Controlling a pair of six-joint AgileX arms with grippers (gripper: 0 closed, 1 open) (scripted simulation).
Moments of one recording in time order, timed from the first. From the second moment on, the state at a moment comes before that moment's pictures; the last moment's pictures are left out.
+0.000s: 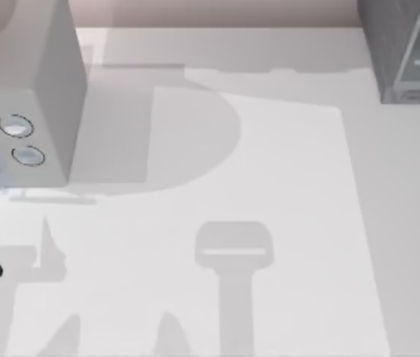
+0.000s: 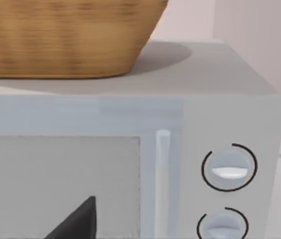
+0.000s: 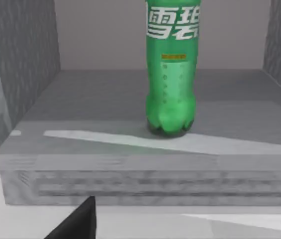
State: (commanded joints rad) left arm 0.00 0.00 0.00 0.00 0.00 0.00; right arm -0.50 1.83 0.24 1.58 -0.48 0.02
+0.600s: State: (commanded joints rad) left arm 0.00 0.00 0.00 0.00 0.00 0.00; right arm -0.37 2.01 0.66 1.36 -0.34 0.01
